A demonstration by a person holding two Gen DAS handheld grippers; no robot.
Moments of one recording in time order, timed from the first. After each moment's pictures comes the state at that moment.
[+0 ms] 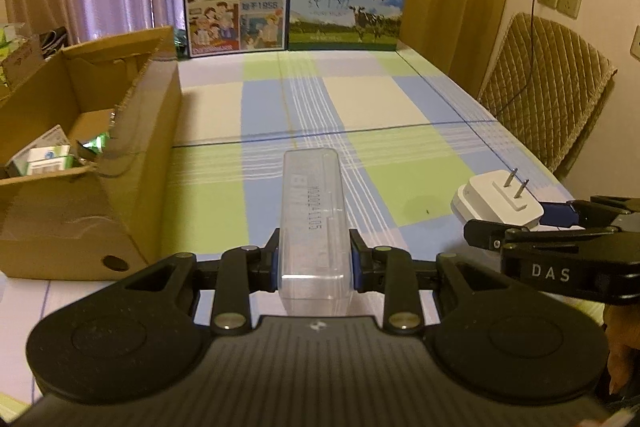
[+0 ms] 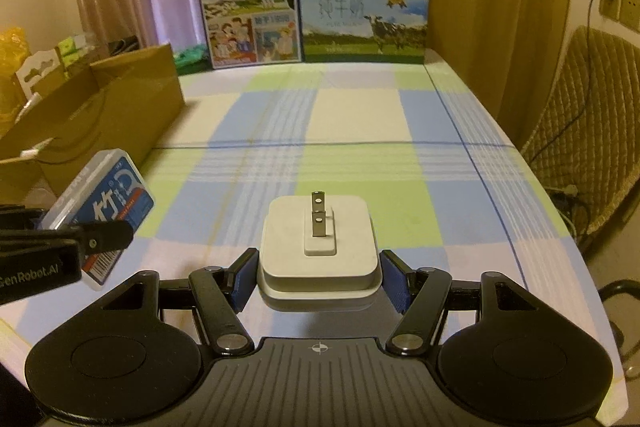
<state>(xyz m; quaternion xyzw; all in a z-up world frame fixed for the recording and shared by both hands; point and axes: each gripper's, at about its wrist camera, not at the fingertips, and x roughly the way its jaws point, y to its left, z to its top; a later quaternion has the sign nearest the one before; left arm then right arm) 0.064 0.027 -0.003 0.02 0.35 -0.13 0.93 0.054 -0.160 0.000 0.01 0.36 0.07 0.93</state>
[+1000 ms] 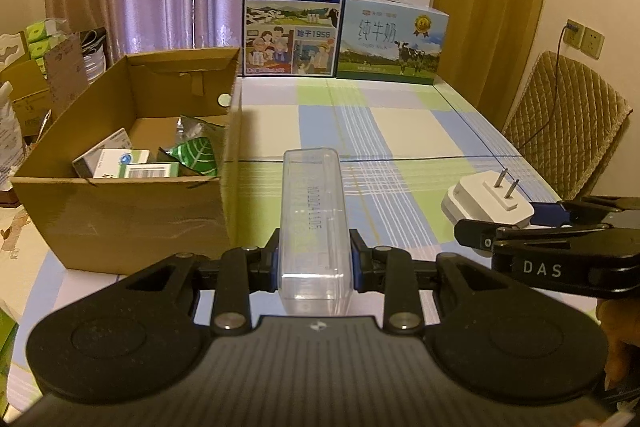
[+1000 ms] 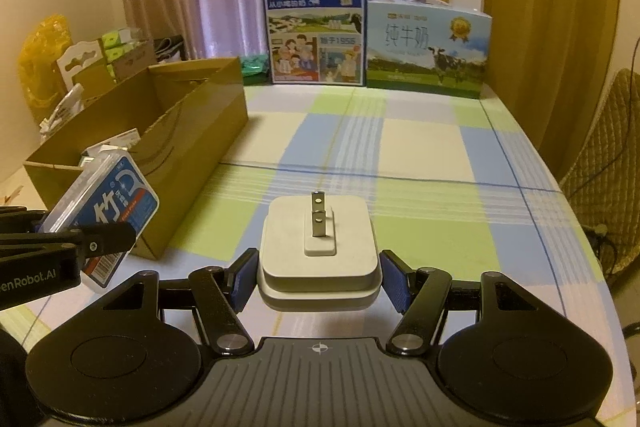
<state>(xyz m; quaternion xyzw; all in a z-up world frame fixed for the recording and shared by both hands) 0.038 0.090 0.029 -0.01 0.33 -0.09 0.94 0.052 -0.098 0.026 -0.02 0.34 0.12 0.93</state>
